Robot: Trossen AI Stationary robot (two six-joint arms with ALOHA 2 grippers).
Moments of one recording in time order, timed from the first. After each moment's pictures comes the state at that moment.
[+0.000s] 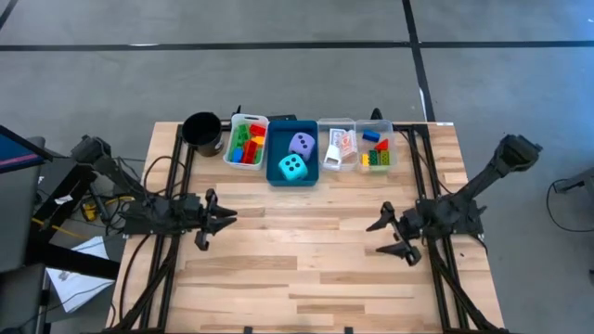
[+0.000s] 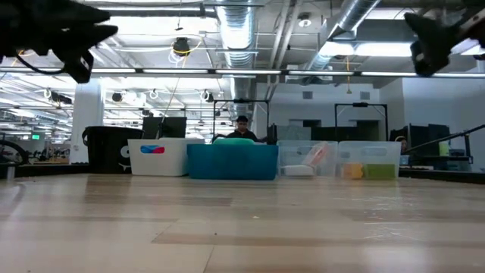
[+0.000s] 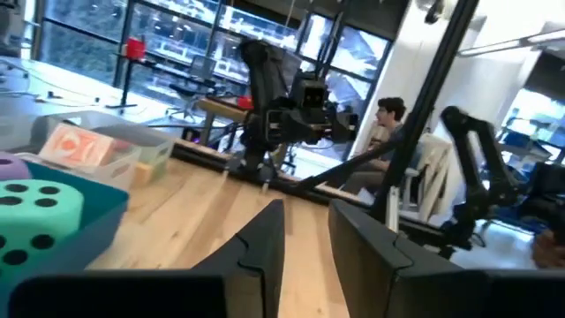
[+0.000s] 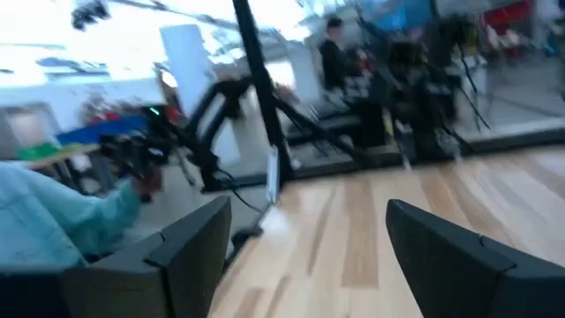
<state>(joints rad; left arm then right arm) -0.64 0.65 0.01 0.81 -0.70 -0.22 0.68 0.85 0.04 0.94 0.40 0.22</state>
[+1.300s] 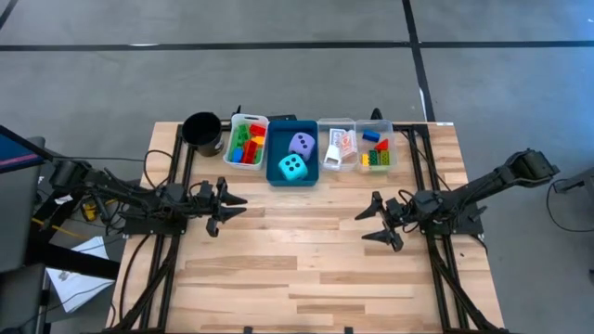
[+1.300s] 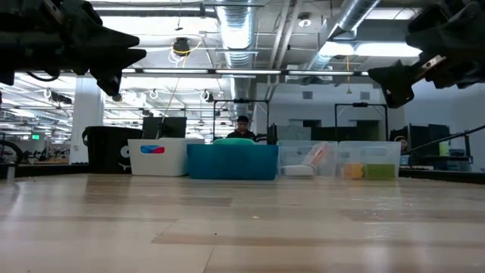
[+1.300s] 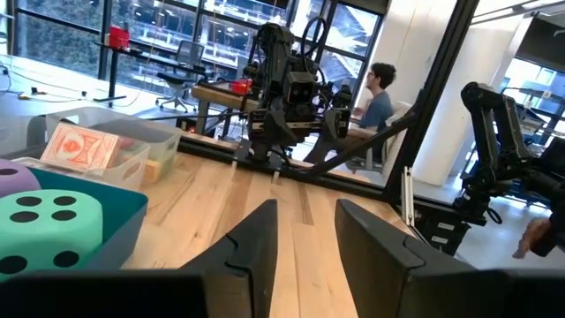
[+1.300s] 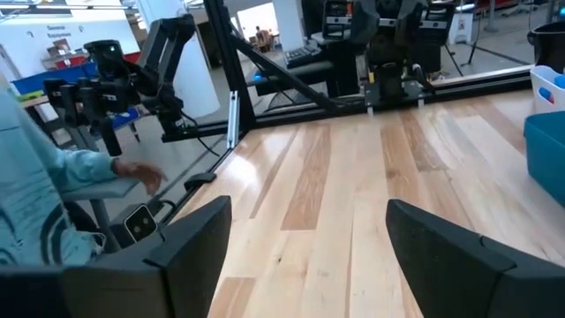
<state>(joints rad) -0.16 0.70 0.01 0.79 -0.18 -0.24 0.27 0.88 0.02 0.81 0.00 0.24</state>
